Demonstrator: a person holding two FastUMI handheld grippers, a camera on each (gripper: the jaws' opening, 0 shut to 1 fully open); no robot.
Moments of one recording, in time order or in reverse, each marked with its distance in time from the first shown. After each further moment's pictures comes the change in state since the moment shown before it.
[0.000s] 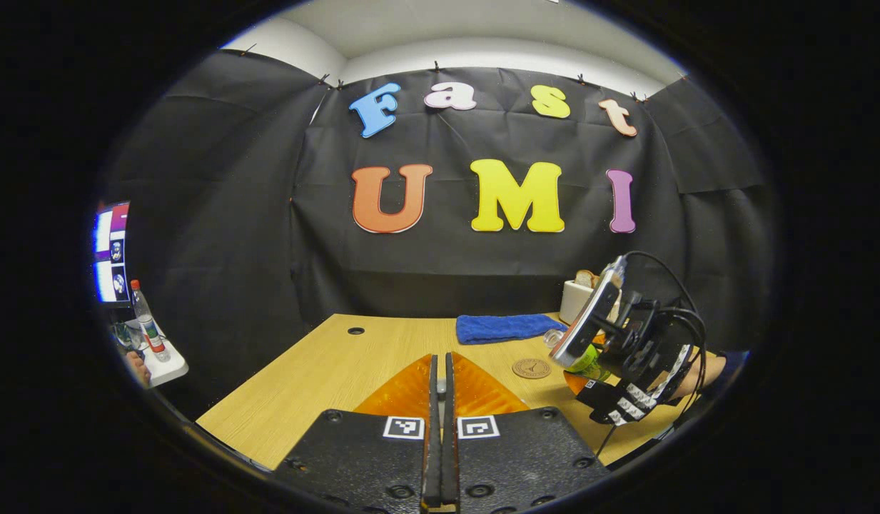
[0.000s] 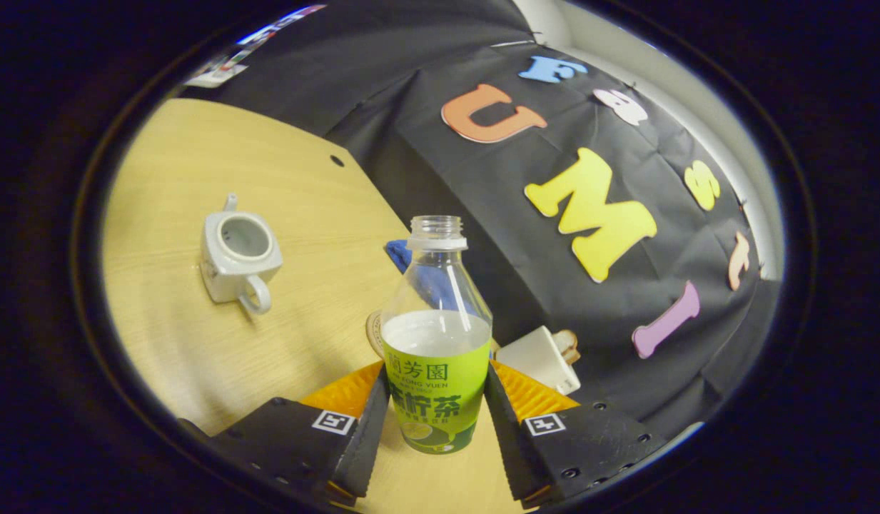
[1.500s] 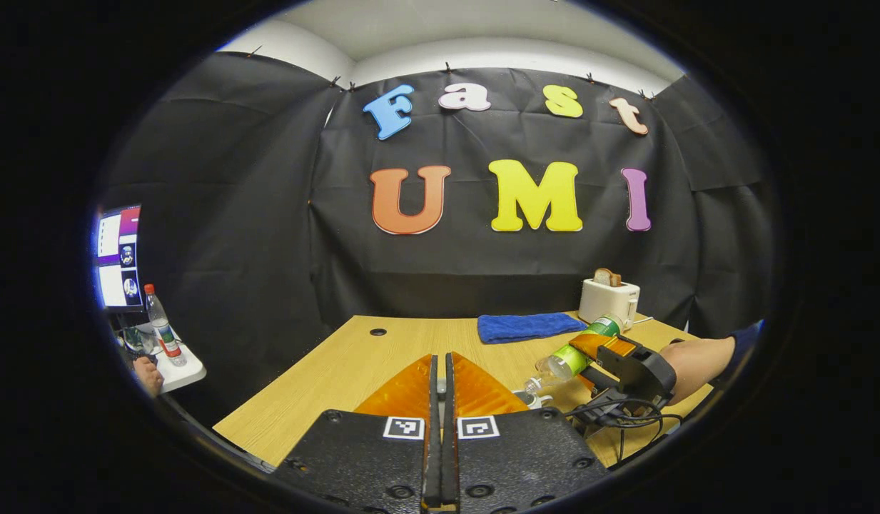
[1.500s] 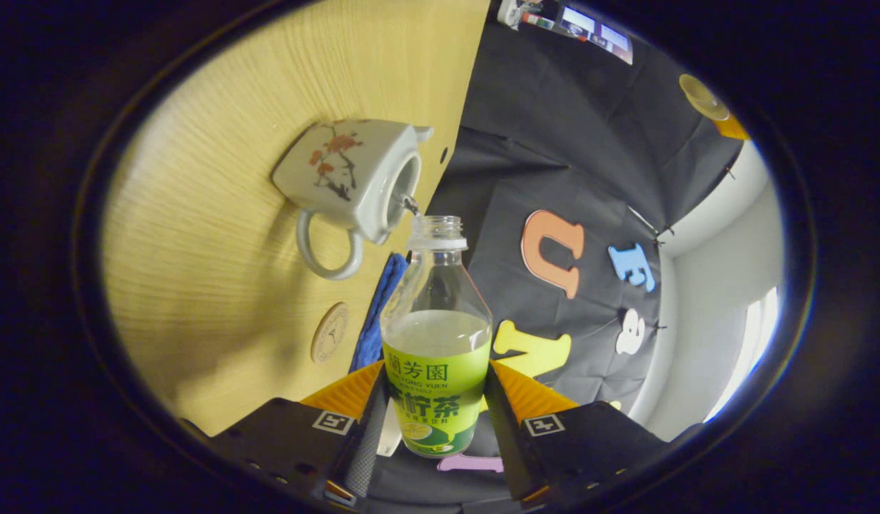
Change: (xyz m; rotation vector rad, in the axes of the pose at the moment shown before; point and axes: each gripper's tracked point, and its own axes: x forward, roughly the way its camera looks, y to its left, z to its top) left arm -0.006 0.036 -0.004 0.016 0.008 0.066; right arm -0.005 0.020 0.056 -0.922 -0.200 -0.317
